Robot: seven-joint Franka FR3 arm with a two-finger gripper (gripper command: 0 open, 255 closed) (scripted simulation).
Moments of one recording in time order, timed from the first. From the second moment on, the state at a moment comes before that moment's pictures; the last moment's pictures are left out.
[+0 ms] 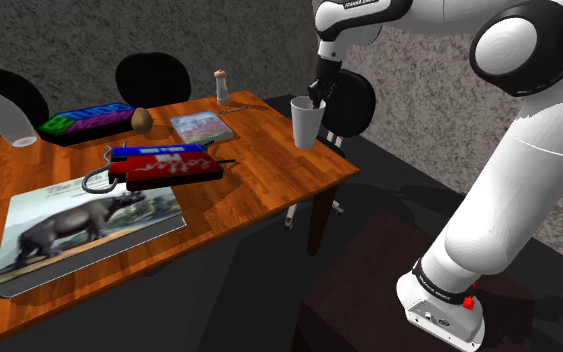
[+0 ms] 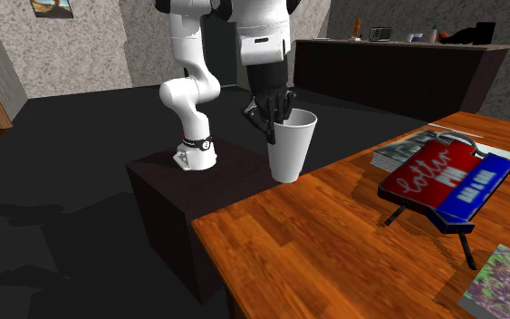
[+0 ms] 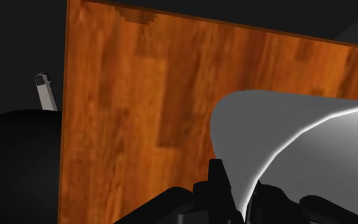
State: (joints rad) arm -0.06 0.05 -0.29 -1.82 0.18 1.84 -0.25
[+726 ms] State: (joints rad) arm -0.07 0.05 -0.30 -1.67 0.17 1.70 -0.23
